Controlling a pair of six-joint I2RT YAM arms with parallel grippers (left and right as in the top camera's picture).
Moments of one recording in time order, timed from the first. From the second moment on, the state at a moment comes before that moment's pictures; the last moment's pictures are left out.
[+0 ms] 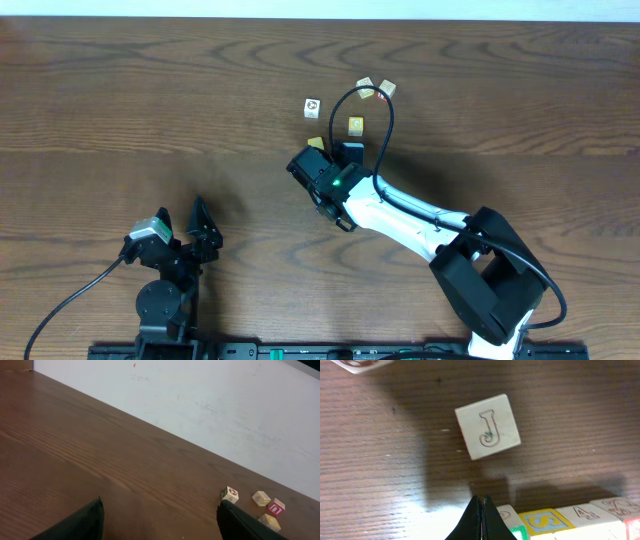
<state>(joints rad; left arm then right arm) -0.07 0.01 0.02 -0.11 -0.16 -0.43 0.80 1.94 1.26 -0.69 0.37 0.86</state>
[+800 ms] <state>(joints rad) -0.07 0.01 0.02 -0.11 -0.16 -0.43 0.80 1.94 1.26 -0.68 0.37 0.89</state>
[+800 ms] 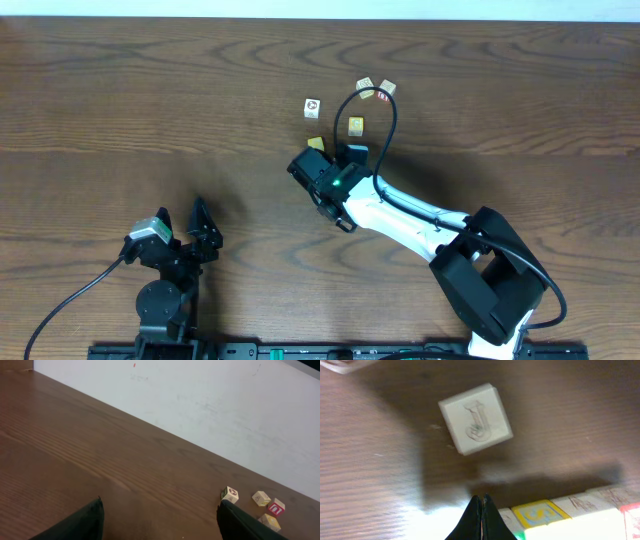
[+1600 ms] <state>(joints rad) -0.07 0.01 0.02 -0.11 -0.16 -0.43 0.74 1.39 1.32 -0.91 0.44 0.53</state>
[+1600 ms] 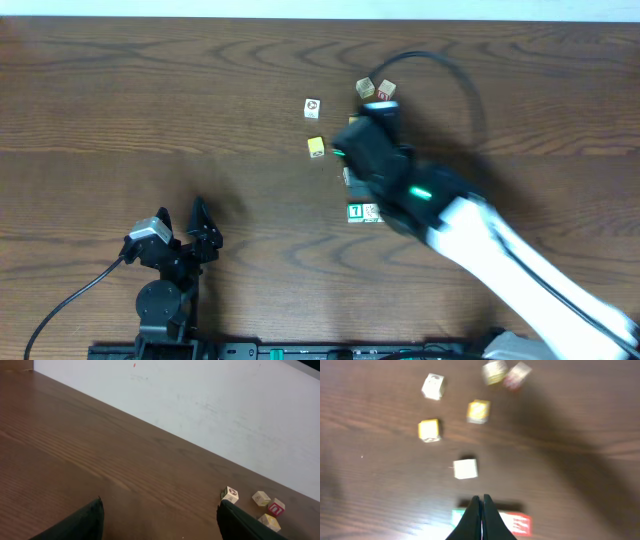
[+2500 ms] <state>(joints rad) -0.07 0.01 0.02 -0.11 -0.16 -0.42 0.23 1.19 0.73 -0.68 0.01 0.46</state>
